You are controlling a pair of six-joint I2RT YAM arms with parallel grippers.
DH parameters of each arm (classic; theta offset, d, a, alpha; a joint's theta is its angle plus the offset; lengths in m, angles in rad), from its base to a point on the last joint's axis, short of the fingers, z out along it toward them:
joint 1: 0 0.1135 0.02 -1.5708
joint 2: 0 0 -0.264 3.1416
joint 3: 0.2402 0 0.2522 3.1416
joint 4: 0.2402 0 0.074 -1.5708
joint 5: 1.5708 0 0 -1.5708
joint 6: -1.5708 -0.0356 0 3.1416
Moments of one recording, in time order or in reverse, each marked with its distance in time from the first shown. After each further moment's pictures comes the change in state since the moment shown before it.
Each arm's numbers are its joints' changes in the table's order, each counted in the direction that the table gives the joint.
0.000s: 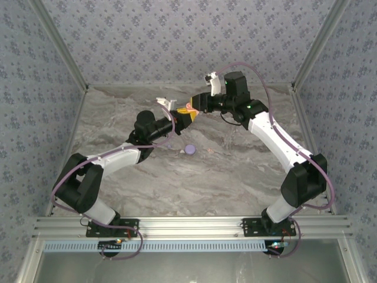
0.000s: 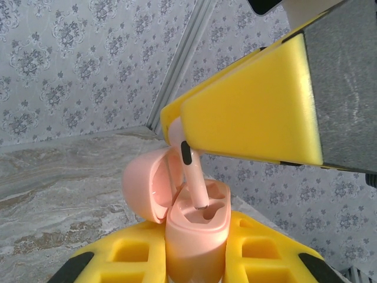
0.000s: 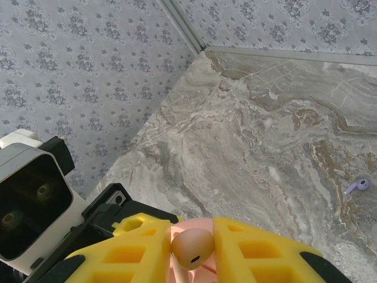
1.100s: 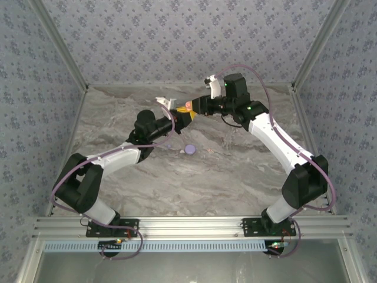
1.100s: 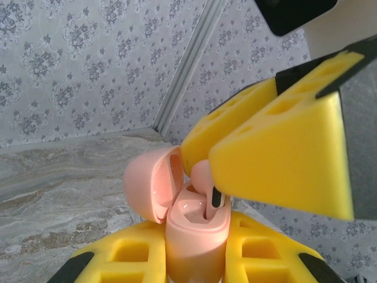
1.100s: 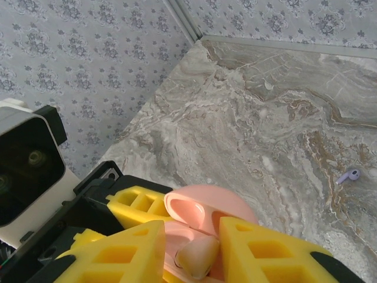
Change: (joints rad) left arm 0.000 0.000 0.011 0.014 -0.028 0.006; right arm 0.007 -0.017 -0.016 0.042 0.009 0.056
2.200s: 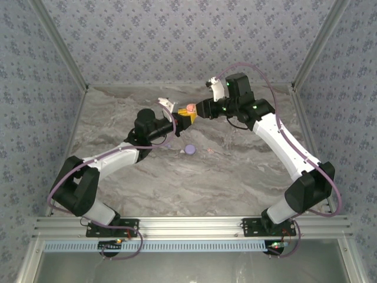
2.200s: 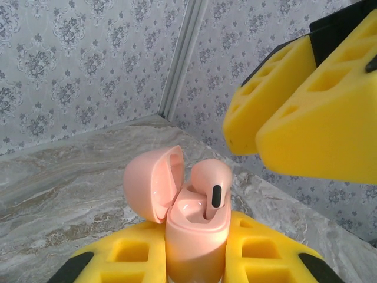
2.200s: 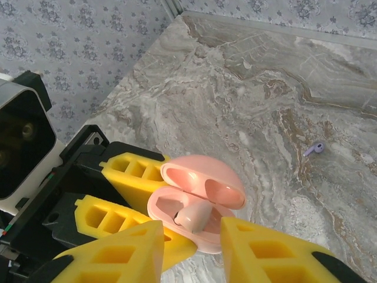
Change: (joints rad) left arm 0.000 -0.034 0.011 0.122 0.032 -0.169; right arm 0.007 -0.045 0.064 0.224 0.079 0.117
